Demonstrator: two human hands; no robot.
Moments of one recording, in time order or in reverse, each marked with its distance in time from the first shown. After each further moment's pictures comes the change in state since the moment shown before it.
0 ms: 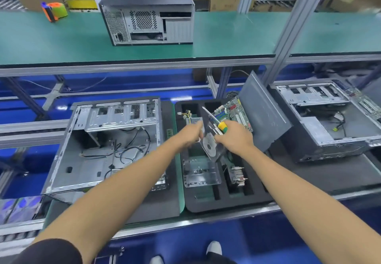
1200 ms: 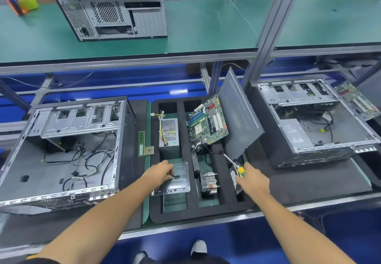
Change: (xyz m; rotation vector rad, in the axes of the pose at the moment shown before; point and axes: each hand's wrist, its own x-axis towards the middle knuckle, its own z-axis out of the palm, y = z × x) left_hand 0.057 -0.101 0.097 0.816 -0.116 0.103; right_hand -0.036 0.236 0.026 -0.234 -0.235 0.345
